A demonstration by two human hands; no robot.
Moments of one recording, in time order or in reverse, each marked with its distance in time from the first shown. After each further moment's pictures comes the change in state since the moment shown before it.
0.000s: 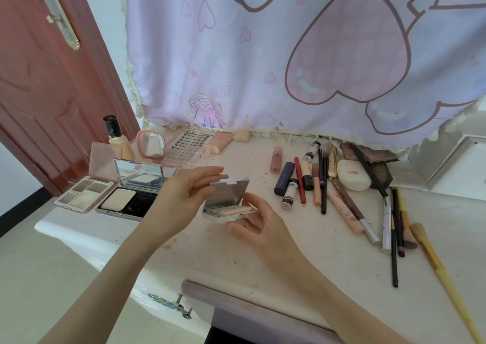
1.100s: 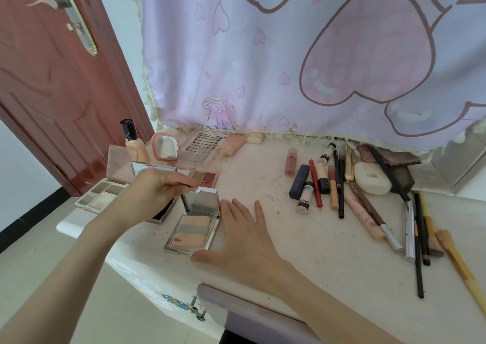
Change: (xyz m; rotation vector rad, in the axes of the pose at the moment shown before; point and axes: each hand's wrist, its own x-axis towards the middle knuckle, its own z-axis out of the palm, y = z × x) left_hand 0.007 -0.027 -0.072 0.416 -0.047 0.012; right_hand 0.024 -0.002 0.050 -1.054 -0.247 -0.079
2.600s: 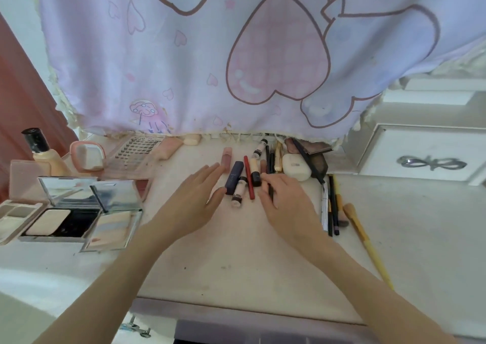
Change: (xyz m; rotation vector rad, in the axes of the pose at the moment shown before) left_hand 0.043 0.085 0.132 0.258 -0.176 0.185; right_hand -0.075 0.105 -0.083 0.033 0.525 0.262
